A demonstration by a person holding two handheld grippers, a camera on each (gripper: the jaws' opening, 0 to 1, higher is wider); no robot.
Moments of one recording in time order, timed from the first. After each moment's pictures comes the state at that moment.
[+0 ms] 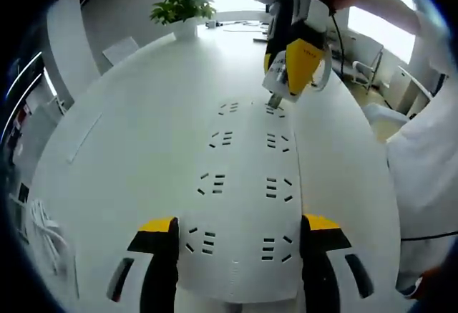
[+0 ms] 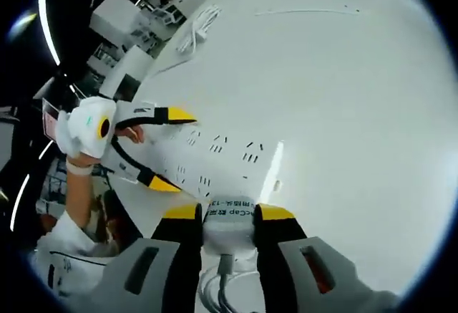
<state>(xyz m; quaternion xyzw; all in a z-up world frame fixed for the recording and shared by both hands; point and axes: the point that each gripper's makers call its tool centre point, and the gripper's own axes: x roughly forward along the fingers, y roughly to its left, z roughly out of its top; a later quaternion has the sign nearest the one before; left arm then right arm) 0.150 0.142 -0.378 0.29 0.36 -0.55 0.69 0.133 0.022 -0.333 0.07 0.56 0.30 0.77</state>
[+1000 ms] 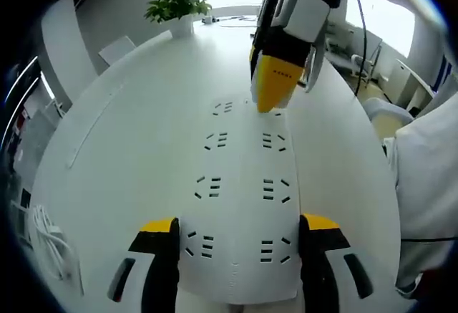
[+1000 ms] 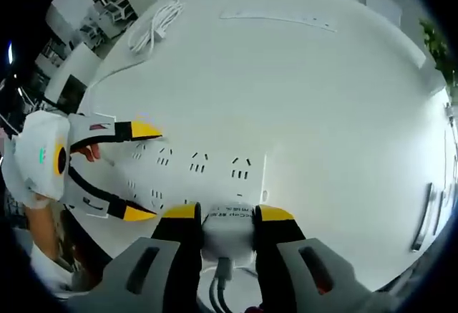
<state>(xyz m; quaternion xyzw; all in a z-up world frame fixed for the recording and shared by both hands) 0.151 0.141 -0.378 0.31 0.36 -0.55 0.69 0.132 0.032 -0.334 -0.02 0.58 0.14 0.80</state>
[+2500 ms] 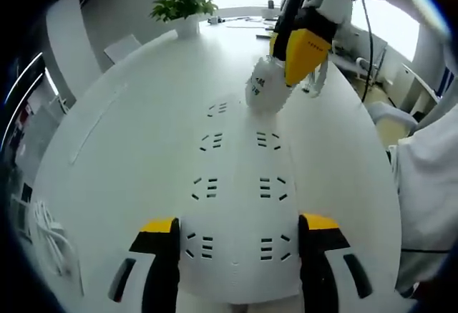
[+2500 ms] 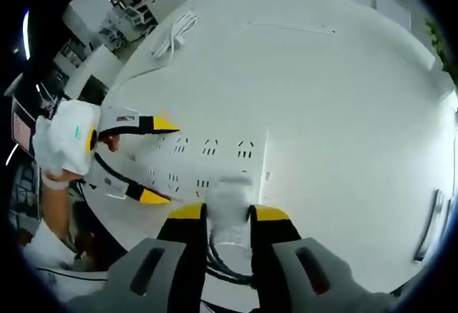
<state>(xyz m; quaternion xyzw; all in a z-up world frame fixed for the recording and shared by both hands) 0.154 0.139 -0.376 0.31 0.36 -0.54 0.69 0.126 0.032 -0.311 0.02 0.56 0.18 0.81</state>
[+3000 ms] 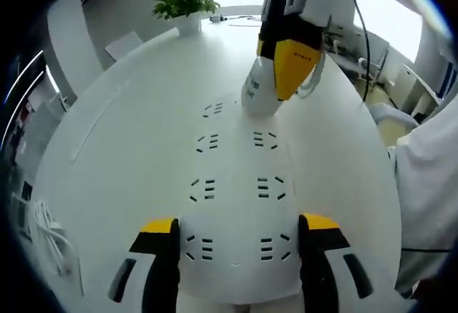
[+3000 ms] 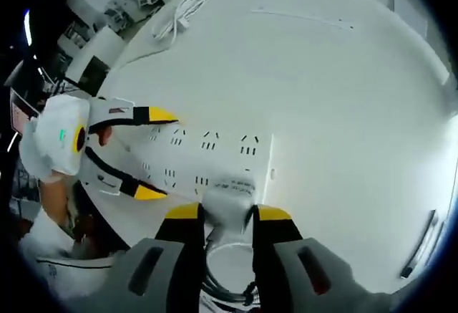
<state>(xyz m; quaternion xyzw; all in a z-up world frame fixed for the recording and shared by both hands) 0.156 0.137 -0.379 0.30 0.37 -0.54 0.70 0.154 0.022 -0.334 -0.02 0.62 0.21 0.75</state>
